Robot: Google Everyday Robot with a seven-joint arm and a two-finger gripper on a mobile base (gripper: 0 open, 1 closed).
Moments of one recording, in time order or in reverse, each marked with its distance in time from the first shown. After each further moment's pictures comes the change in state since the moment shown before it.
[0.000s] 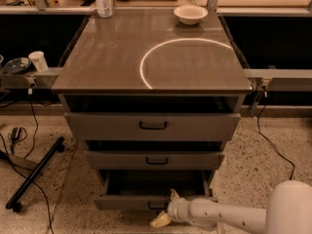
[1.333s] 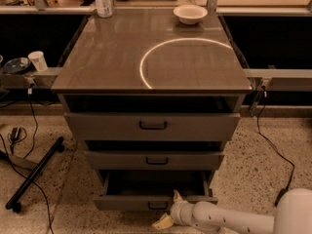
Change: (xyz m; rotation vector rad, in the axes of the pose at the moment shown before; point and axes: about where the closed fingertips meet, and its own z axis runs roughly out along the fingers) arm 0.009 0.002 -0.007 0.004 -0.019 0.007
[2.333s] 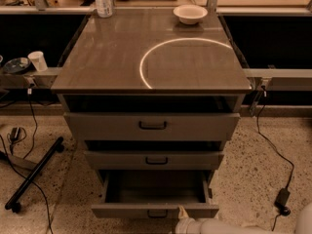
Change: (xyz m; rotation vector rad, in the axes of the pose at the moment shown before) arm 0.041 0.054 -0.046 -0.034 0.042 0.045
